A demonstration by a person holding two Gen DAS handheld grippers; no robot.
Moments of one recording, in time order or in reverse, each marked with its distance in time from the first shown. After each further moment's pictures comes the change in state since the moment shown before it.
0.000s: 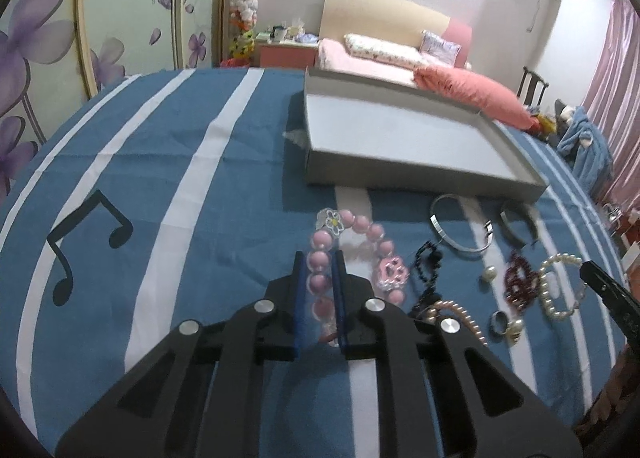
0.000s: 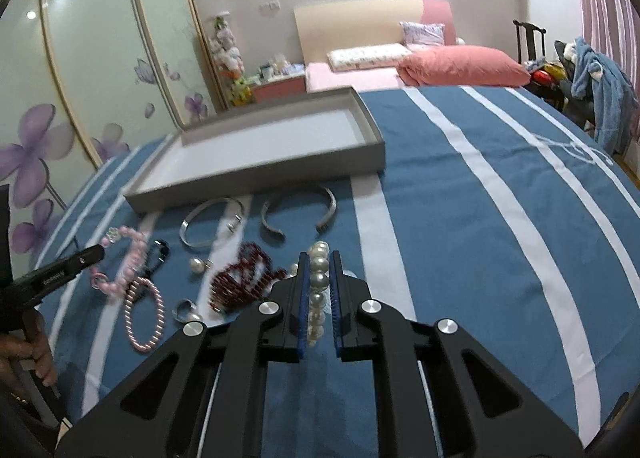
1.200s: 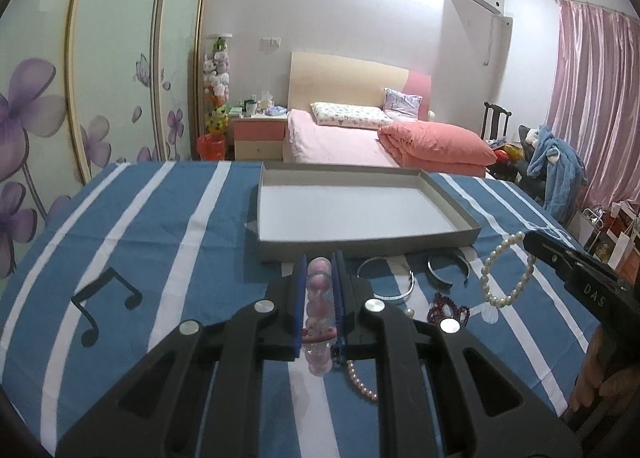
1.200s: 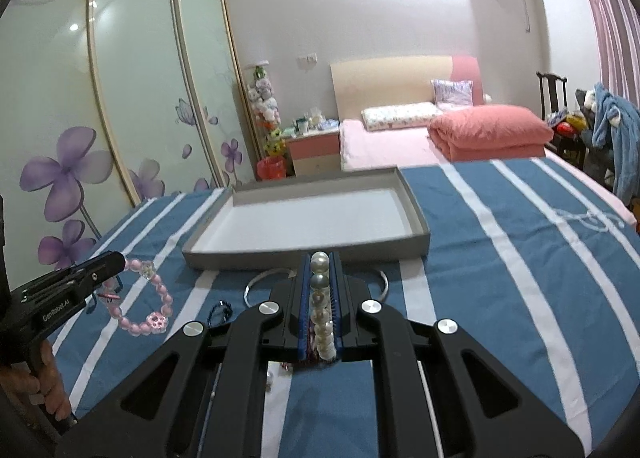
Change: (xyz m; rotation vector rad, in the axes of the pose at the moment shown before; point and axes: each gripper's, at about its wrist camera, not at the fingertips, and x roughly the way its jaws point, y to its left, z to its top) left arm -0.078 -0.047 0.010 0.112 -0.257 -0.048; right arm -0.039 0.031 0.027 -0.069 -0.211 0.090
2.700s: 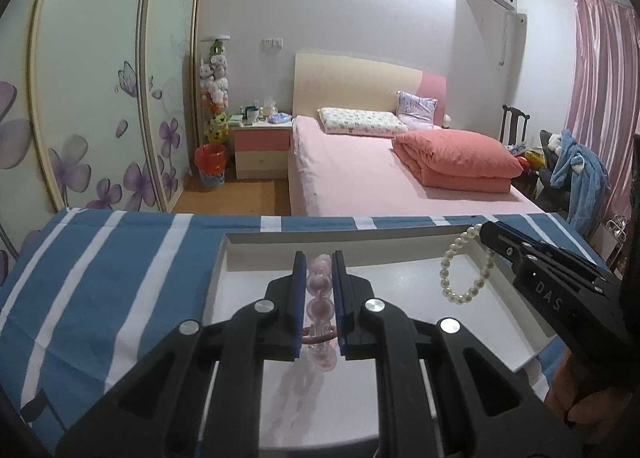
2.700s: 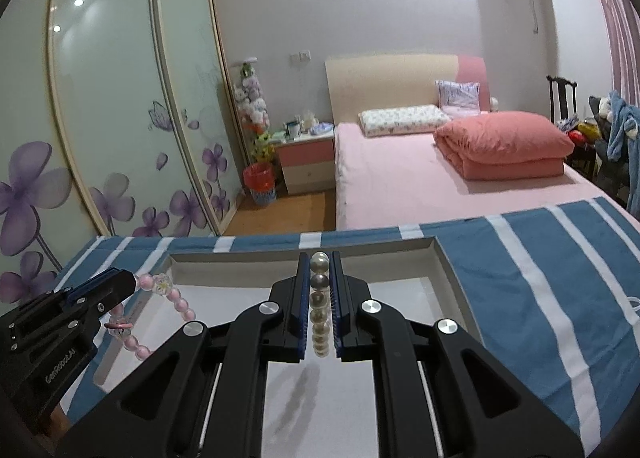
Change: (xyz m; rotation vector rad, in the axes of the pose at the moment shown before) left arm 0.193 -0.004 0.096 0.004 0.005 0.034; right arm 0.177 -0.016 0.076 0.002 0.031 -0.031
